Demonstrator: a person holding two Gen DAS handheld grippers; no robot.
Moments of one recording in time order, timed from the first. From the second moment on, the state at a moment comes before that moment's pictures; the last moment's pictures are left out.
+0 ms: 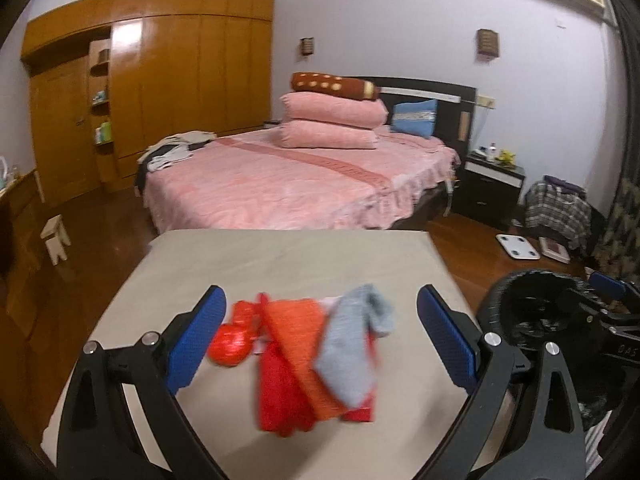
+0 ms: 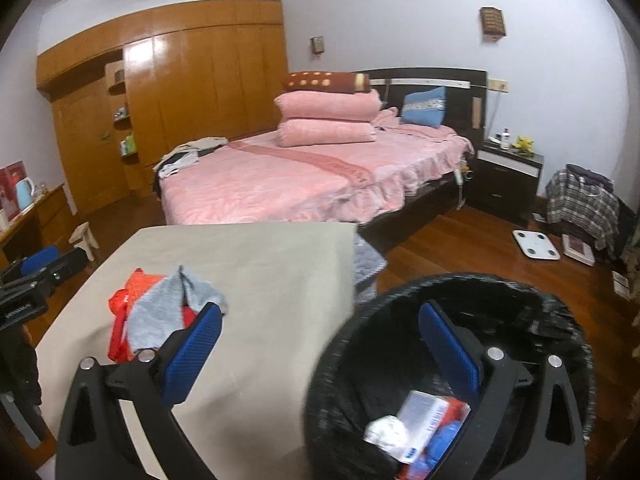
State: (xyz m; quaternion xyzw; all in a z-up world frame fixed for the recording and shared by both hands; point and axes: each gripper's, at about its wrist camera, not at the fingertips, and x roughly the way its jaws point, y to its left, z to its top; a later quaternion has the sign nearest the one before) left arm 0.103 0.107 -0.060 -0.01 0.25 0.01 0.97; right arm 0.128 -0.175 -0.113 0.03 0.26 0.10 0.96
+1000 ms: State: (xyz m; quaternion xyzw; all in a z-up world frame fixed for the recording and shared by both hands) left arm 0.157 0.217 -0.111 -0.04 0.29 0.10 0.95; right arm 0.225 -0.025 -0.164 -0.01 0.30 0.21 0.93
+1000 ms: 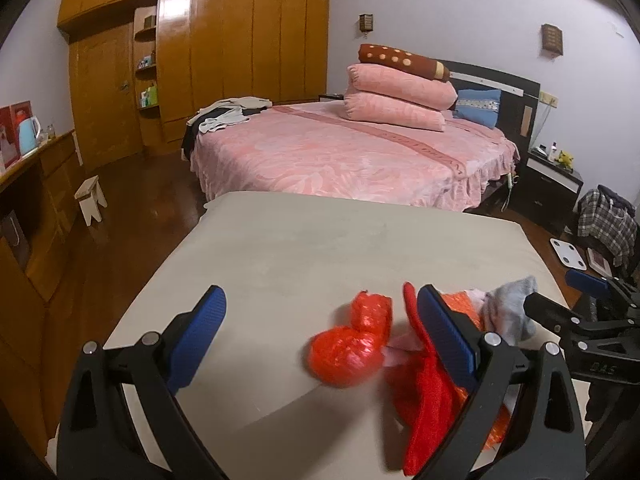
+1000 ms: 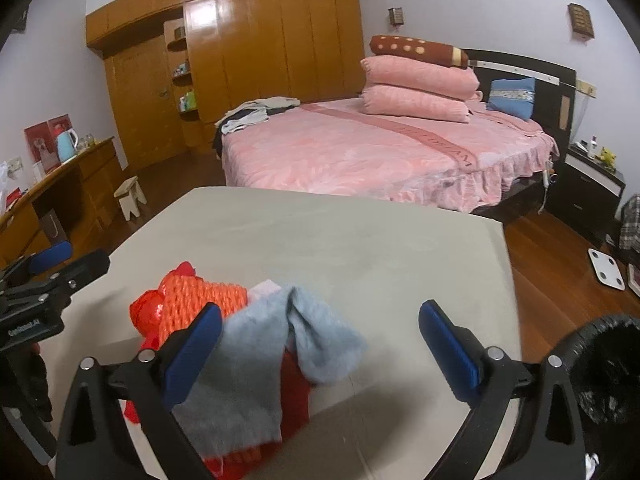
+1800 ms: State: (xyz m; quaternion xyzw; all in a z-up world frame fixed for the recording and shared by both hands) left arm 0.162 0.207 -0.120 -0.04 0.30 0.09 0.95; right arm 0.229 -0.013 -0.176 -0.03 0.34 0.28 0.90
